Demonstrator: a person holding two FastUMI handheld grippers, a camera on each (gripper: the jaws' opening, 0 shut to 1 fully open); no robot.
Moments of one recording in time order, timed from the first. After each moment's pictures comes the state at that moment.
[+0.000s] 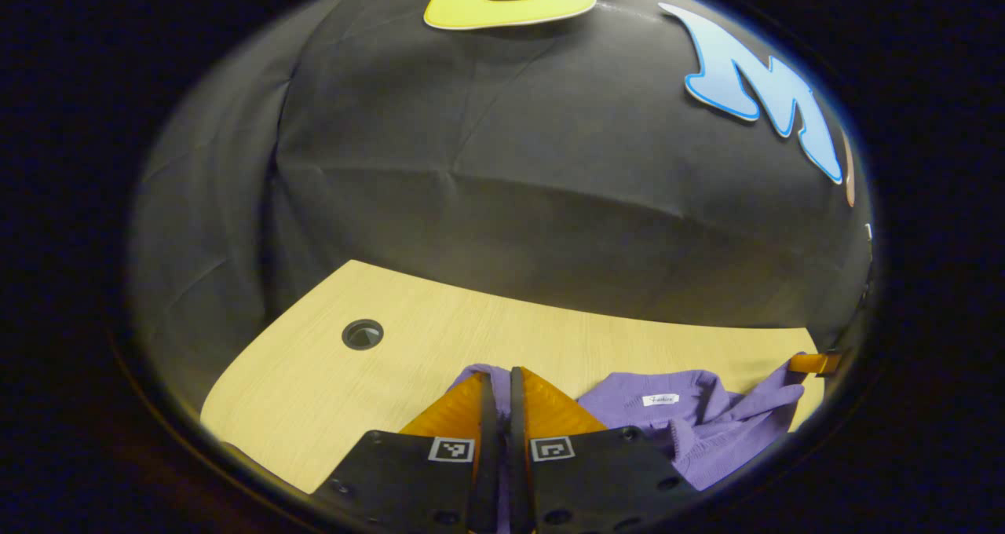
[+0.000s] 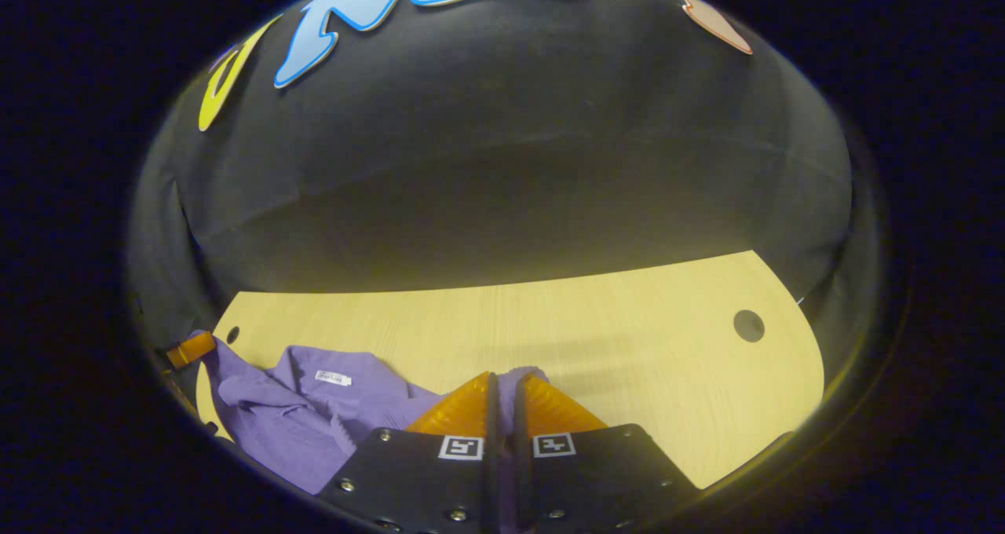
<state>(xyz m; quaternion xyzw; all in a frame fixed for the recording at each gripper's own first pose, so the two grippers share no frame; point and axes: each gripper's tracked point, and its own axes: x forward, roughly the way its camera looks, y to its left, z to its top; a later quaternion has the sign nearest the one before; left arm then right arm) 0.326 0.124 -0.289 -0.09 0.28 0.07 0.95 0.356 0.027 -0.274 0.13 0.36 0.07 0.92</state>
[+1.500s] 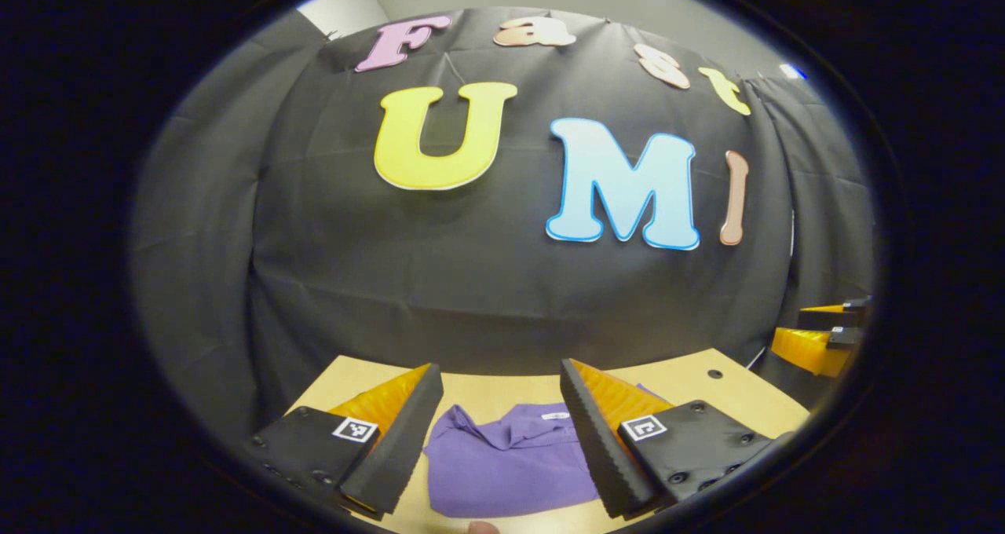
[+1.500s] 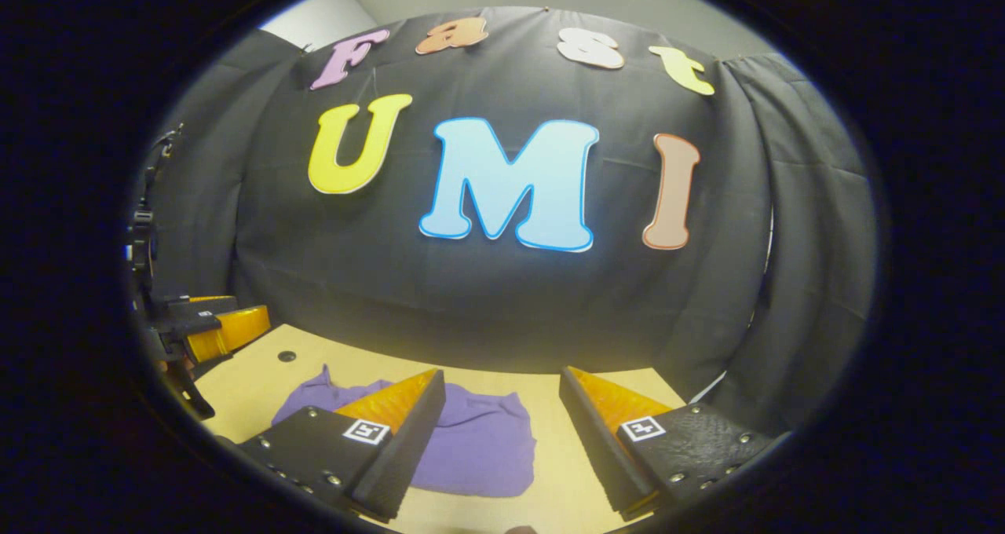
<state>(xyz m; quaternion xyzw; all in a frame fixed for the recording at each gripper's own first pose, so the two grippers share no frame) 0.161 0.072 -0.067 -0.05 0.11 -0.05 0.99 0.138 0.039 -0.009 0.02 0.13 0.01 0.99</state>
